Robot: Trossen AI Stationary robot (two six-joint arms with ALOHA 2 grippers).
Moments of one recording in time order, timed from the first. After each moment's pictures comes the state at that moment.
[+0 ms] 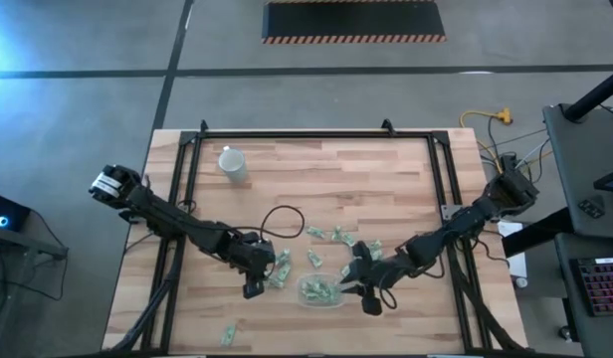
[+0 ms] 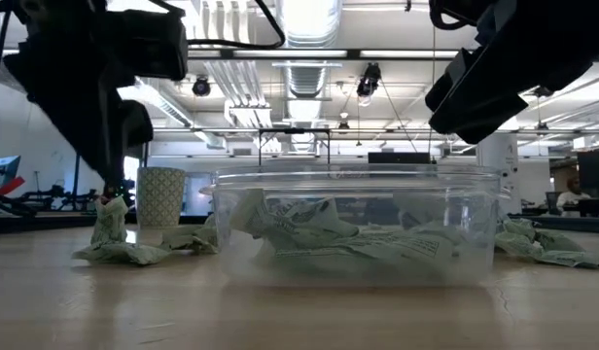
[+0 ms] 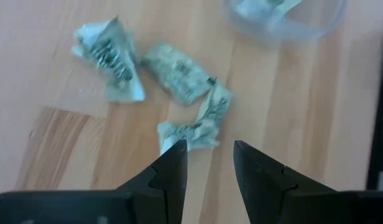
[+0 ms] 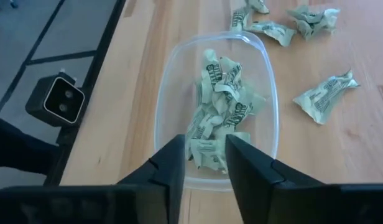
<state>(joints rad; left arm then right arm) -0.42 1.46 0.86 -0.42 0.02 -0.70 0.54 1.60 0.77 0.16 0.18 0.52</state>
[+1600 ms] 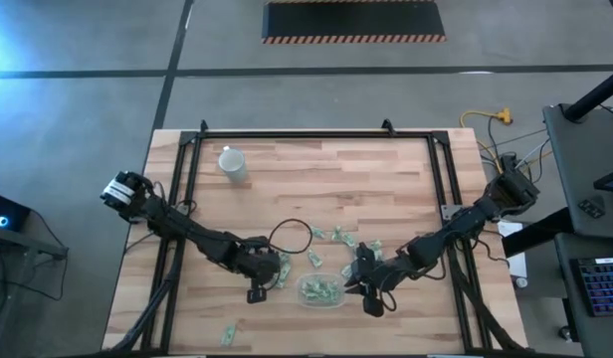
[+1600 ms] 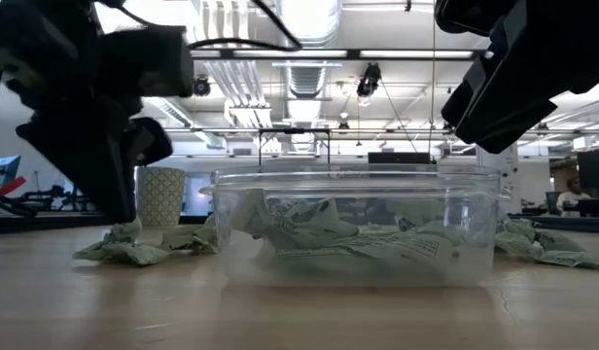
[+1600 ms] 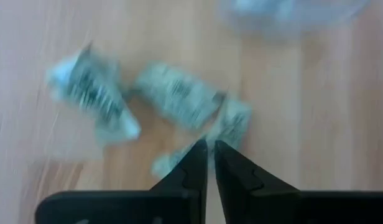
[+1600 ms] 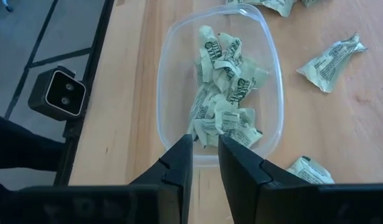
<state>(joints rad) -0.45 1.59 0.85 -0.28 -0.08 -0.52 0.55 1.59 0.77 0.11 0.17 0.63</state>
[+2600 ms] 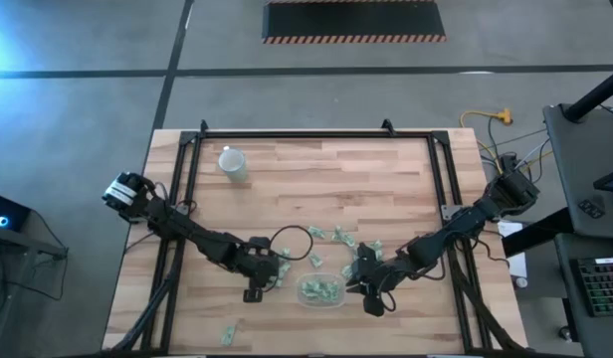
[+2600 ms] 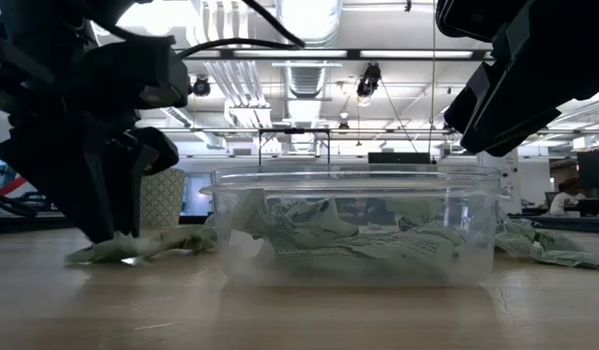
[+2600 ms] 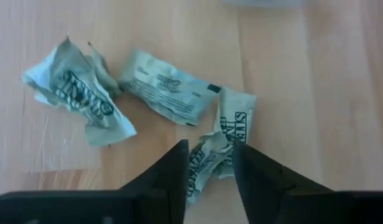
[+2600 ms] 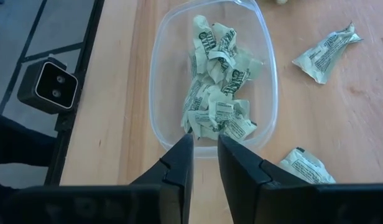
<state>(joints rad) -0.45 1.61 0.80 -0.23 -0.07 -0.41 0.55 1.59 0.77 0.08 0.17 0.63</state>
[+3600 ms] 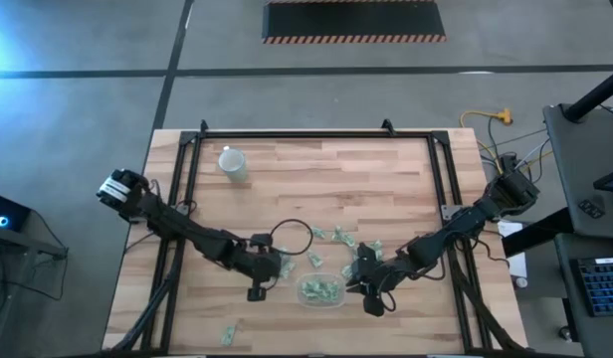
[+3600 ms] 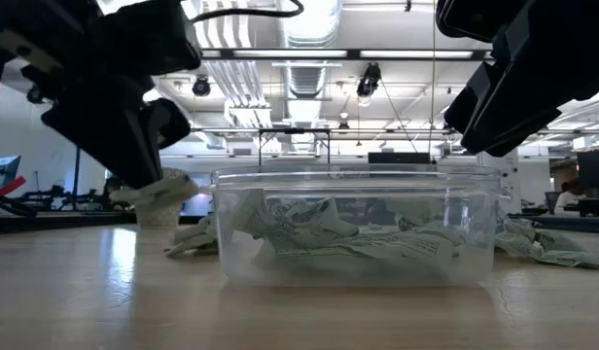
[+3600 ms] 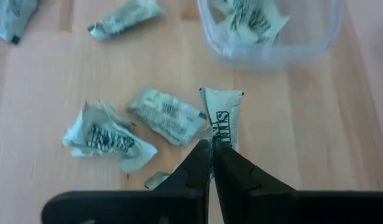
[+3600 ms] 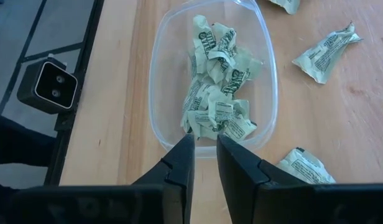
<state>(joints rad) -0.45 1.55 0.82 -0.21 -0.14 -0.42 0.55 1.59 0.76 0.08 0.17 0.63</state>
